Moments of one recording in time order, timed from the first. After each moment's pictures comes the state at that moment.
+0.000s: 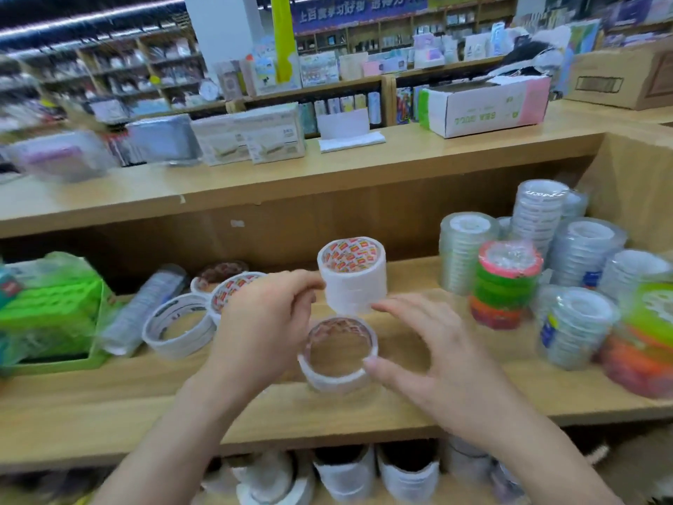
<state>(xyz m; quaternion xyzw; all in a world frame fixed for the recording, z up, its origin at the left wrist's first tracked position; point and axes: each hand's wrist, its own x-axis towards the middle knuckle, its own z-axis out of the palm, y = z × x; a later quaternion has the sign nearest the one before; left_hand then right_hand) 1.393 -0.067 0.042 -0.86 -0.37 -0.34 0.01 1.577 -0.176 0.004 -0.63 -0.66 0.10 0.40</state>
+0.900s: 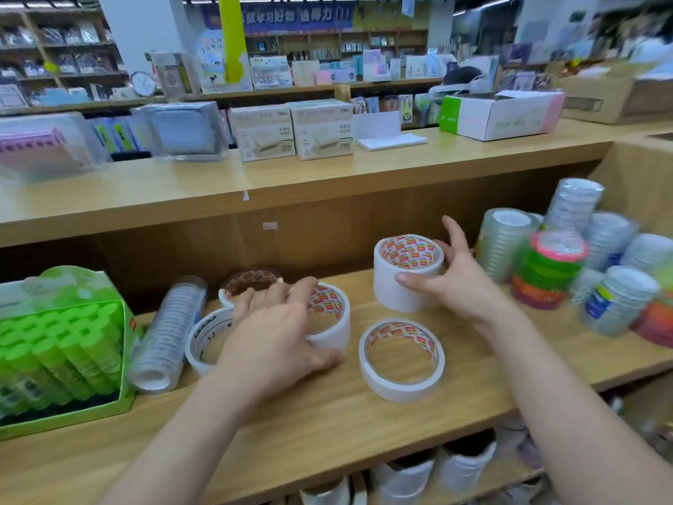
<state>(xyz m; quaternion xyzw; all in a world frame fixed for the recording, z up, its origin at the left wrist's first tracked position) 1.309 0.014 0.024 -0.91 -0.39 -0.09 -0.02 1.544 -0.074 0.022 -0.69 -0.40 0.25 0.55</state>
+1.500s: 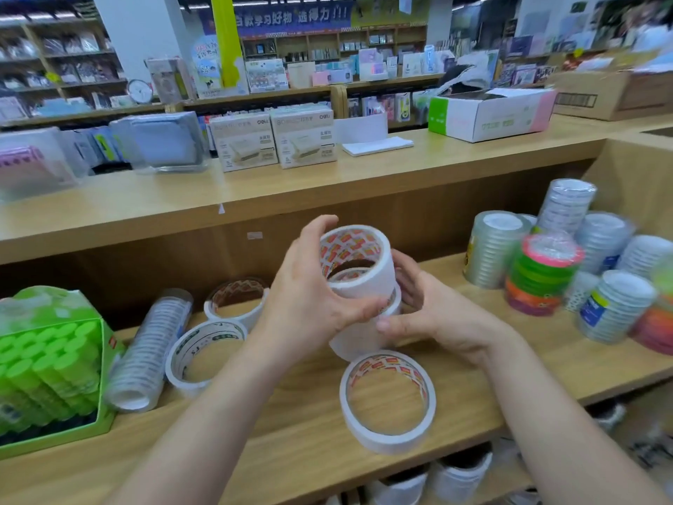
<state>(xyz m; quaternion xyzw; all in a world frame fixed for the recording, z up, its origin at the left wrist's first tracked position) 1.363 0.006 0.053 -0.86 -0.26 -0.35 -0.27 1.539 -0.086 0.017 -0.55 -0.51 0.43 0.51</state>
